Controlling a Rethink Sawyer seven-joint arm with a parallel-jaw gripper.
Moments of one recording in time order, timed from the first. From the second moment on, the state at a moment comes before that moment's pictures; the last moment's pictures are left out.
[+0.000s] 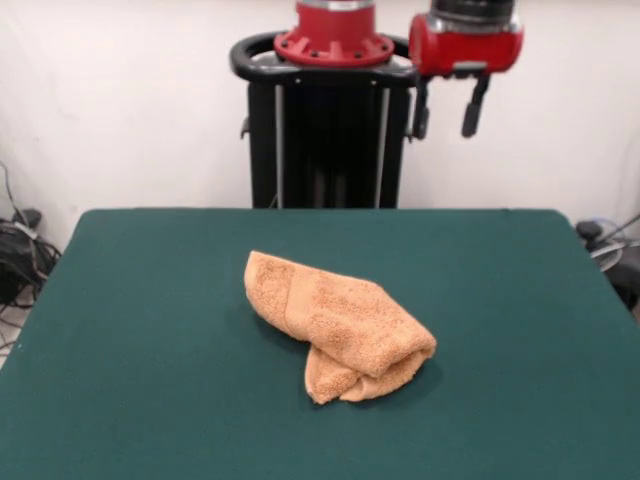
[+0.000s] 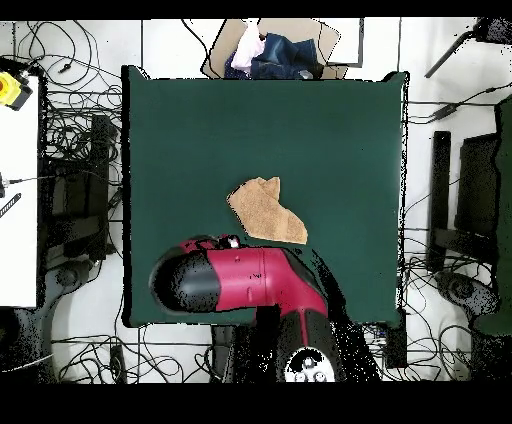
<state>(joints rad) -0.23 -1.07 0.18 2.02 -0.19 0.60 1.57</state>
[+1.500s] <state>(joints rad) -0.32 -0.73 0.18 1.58 -0.32 0.70 1.57</state>
